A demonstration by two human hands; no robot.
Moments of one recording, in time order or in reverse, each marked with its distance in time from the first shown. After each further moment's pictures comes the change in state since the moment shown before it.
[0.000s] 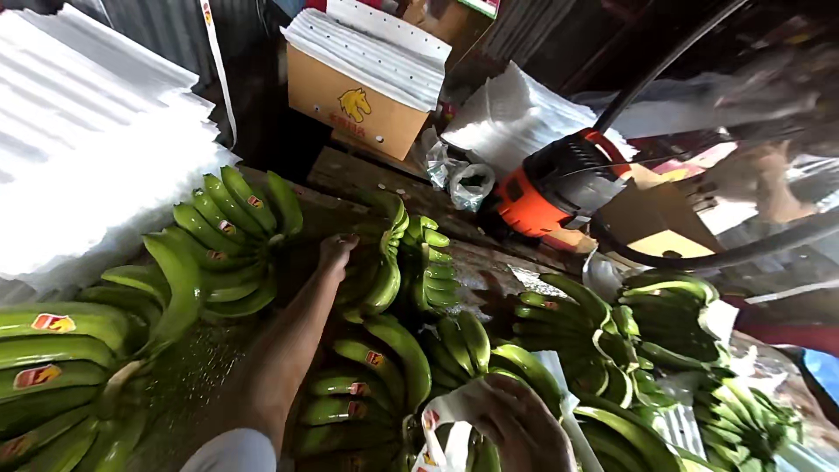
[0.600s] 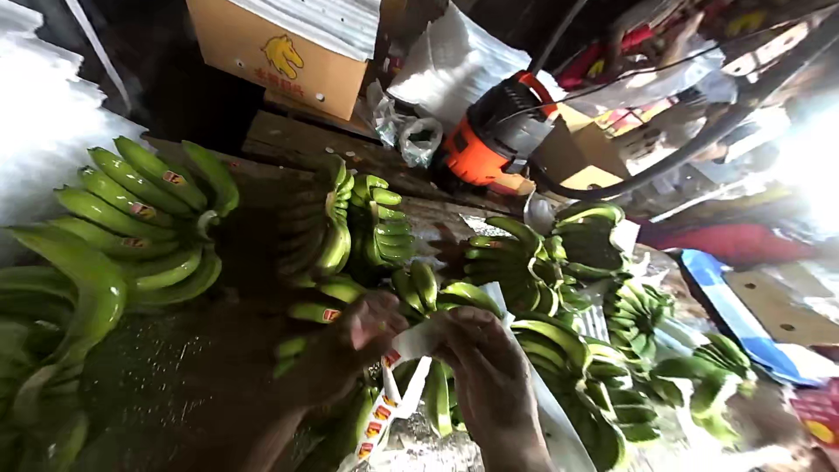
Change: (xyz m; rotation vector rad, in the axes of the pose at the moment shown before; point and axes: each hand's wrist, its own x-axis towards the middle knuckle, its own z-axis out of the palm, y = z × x) left_hand -0.222 -0.031 -0.008 -0.052 -0.906 0.405; right_hand -0.011 -0.010 -0.014 0.270 -0.047 -0.245
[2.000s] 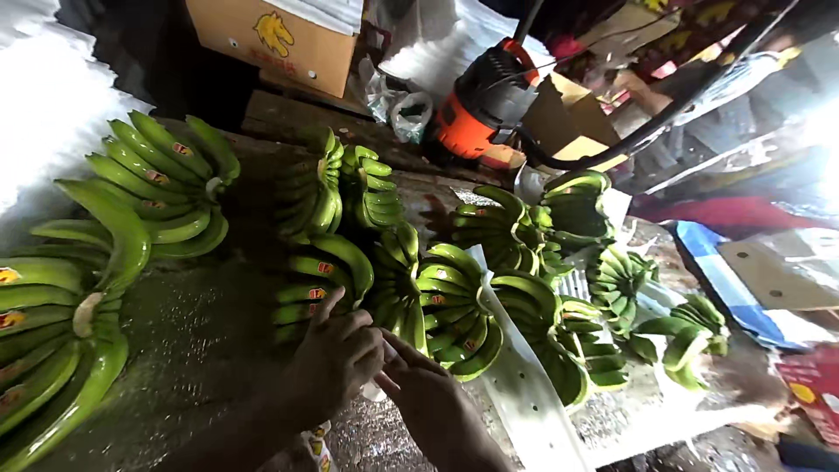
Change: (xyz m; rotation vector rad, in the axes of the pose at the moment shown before) left_hand -0.077 0.006 0.049 1.292 0.023 0.629; right_hand -0.099 0.006 -0.027 0.283 -0.247 0.638
